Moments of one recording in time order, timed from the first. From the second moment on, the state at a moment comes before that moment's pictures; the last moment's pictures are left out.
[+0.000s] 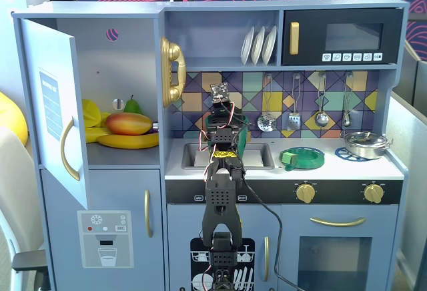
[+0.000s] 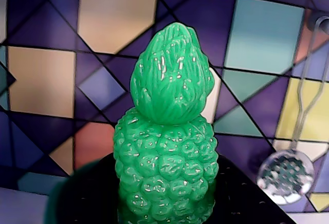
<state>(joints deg) 1.3 103.4 87.3 4.1 -101.2</state>
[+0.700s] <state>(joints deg) 1.3 104.9 85.5 4.0 -92.8</state>
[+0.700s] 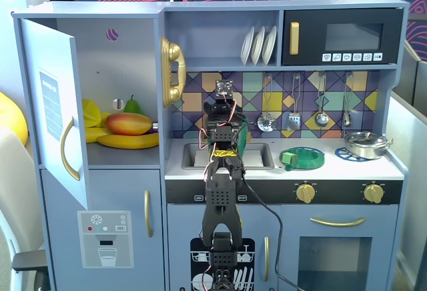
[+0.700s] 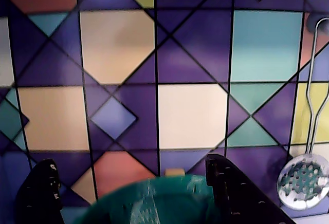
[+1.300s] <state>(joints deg) -1.7 160.7 142.1 8.9 -94.4</state>
